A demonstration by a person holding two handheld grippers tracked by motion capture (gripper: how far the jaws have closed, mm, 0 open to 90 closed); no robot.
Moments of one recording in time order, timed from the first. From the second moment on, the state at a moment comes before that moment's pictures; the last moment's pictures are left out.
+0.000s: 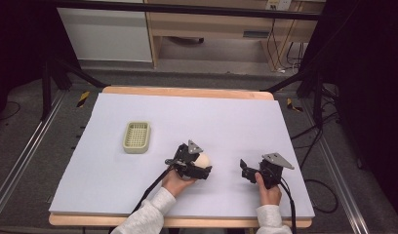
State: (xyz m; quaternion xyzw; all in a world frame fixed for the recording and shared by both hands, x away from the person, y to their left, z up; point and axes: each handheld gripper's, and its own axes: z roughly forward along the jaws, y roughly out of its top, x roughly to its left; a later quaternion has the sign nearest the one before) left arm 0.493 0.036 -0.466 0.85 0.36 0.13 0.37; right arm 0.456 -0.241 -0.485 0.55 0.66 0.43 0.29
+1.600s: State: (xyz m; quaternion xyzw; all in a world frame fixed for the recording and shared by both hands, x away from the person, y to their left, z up) left arm 0.498 0.031 -0.474 0.85 0.37 0.12 0.36; right arm 0.456 -0.241 -0.485 0.55 0.66 0.43 0.29
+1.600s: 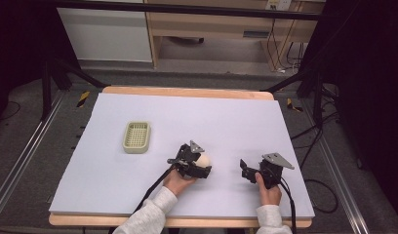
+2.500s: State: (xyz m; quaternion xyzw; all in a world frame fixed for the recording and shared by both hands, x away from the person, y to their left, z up) left arm 0.488 0.044 -0.457 0.86 0.35 0.12 0.36; right arm 0.456 -0.241 -0.485 0.55 0.66 0.43 0.28
